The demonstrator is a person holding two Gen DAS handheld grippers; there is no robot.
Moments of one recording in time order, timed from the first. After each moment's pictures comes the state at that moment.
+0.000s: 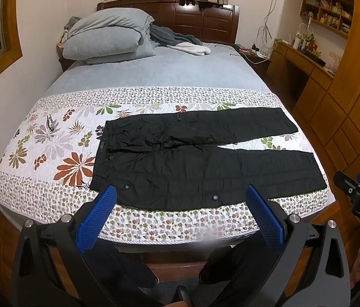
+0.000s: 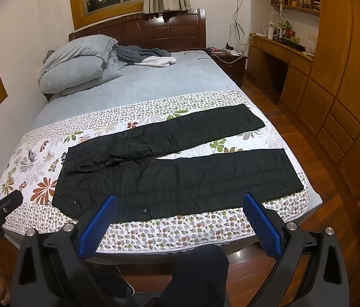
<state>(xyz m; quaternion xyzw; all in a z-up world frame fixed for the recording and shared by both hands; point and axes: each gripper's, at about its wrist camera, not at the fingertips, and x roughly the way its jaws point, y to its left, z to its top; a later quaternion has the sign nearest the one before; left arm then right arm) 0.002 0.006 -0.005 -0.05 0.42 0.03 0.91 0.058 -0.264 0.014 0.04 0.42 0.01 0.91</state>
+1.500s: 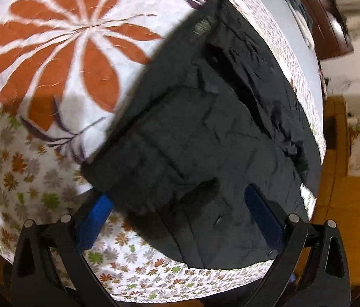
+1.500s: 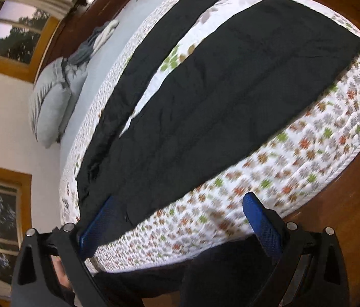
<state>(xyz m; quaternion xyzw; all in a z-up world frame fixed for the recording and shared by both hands) 0.181 0.291 -0.341 -0.41 0.57 0.06 0.71 0.165 -0.463 -0.255 0.39 0.54 0.06 0.74</state>
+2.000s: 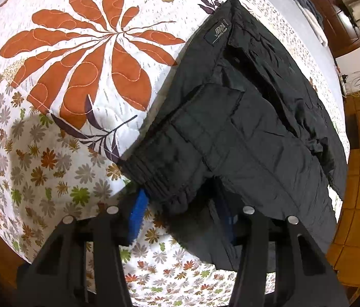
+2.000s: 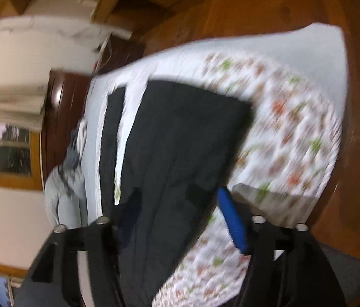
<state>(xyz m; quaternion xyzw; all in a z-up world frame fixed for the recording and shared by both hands) 0.166 0.286 -0.337 -0.36 0.57 0.12 0.73 0.167 -0.685 -0.328 0.58 0.40 -0.08 0.70</state>
